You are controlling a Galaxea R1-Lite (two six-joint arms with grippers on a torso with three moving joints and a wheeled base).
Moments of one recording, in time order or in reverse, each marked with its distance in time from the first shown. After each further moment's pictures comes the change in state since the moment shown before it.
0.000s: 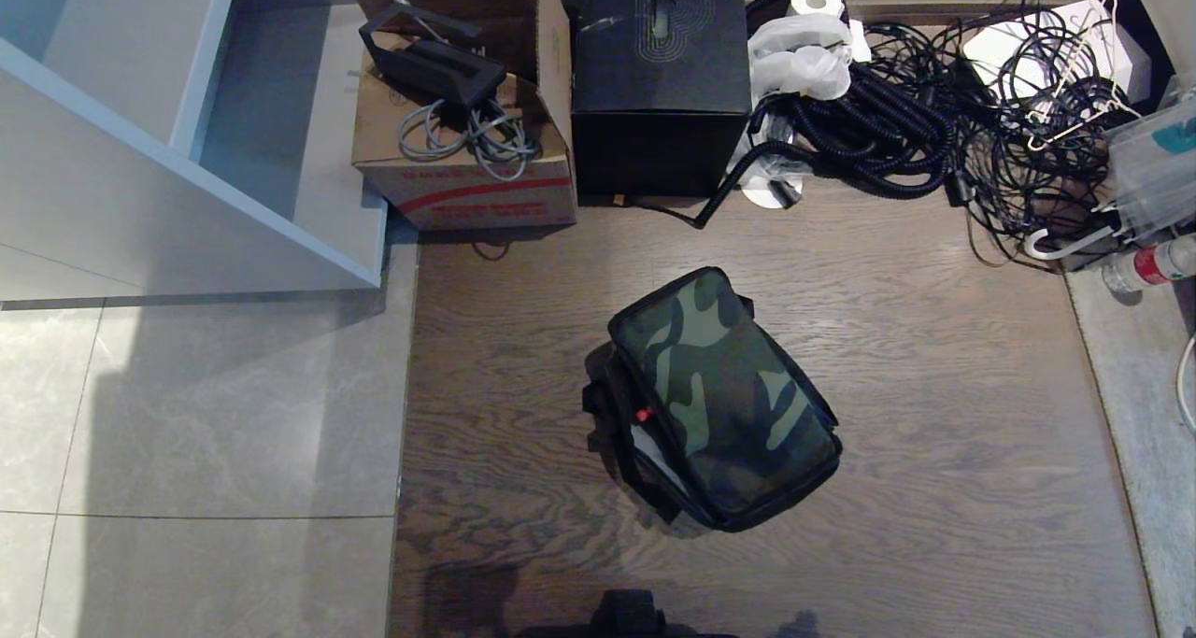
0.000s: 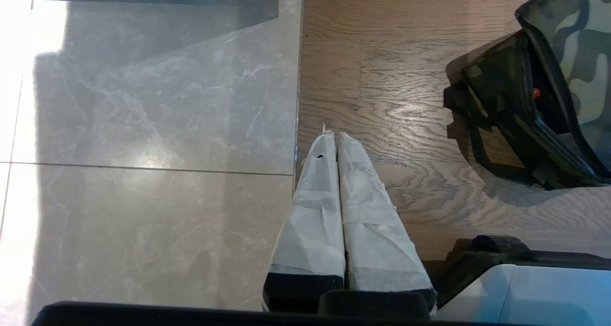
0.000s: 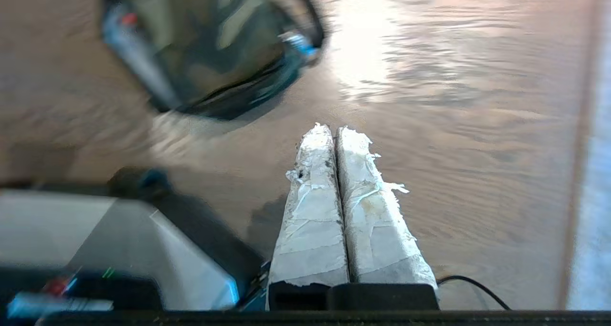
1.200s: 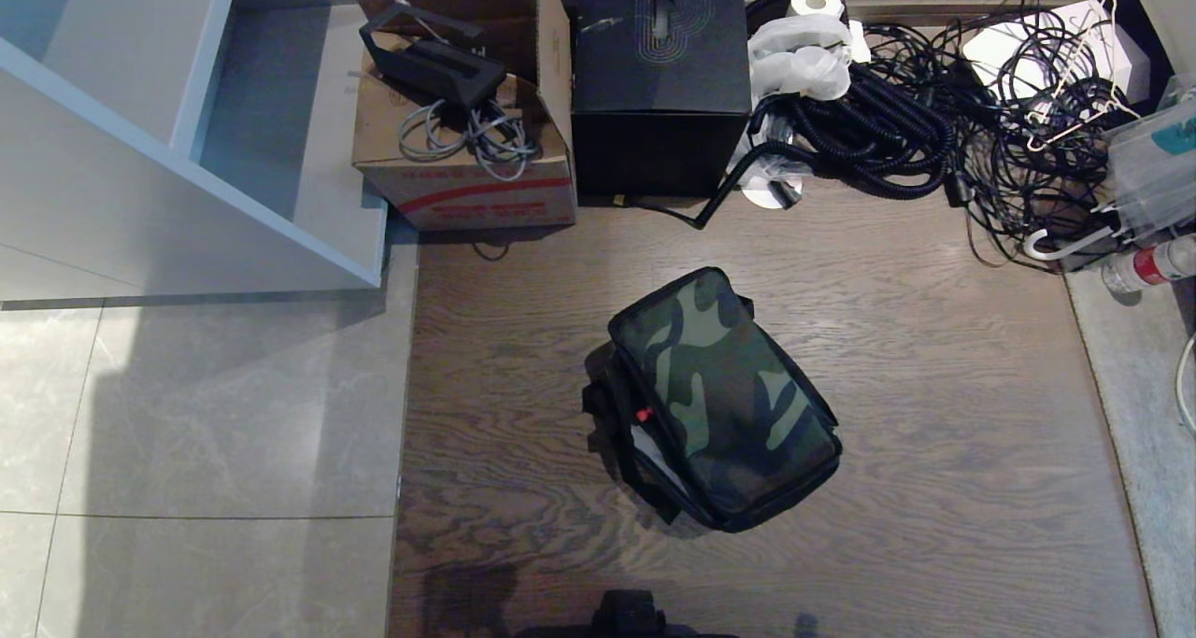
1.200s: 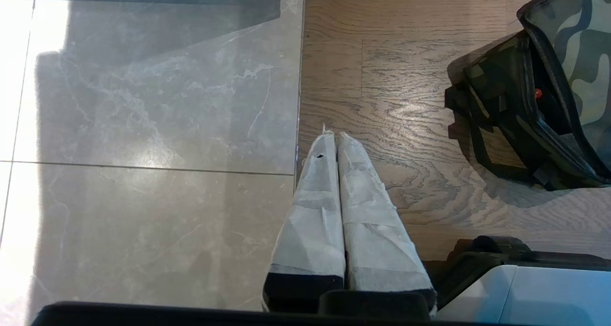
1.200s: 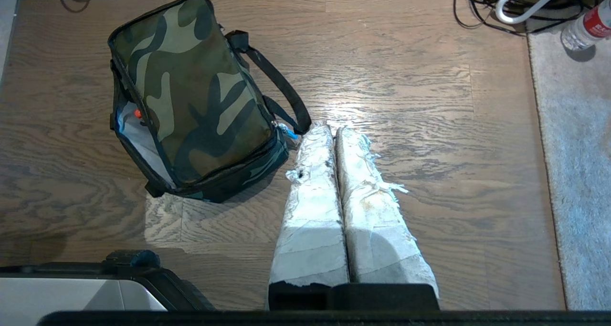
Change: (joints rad) left arm 0.000 0.000 0.000 0.000 0.000 -0.001; right arm -0.019 -0.266 0.002 0.000 -0.004 0.012
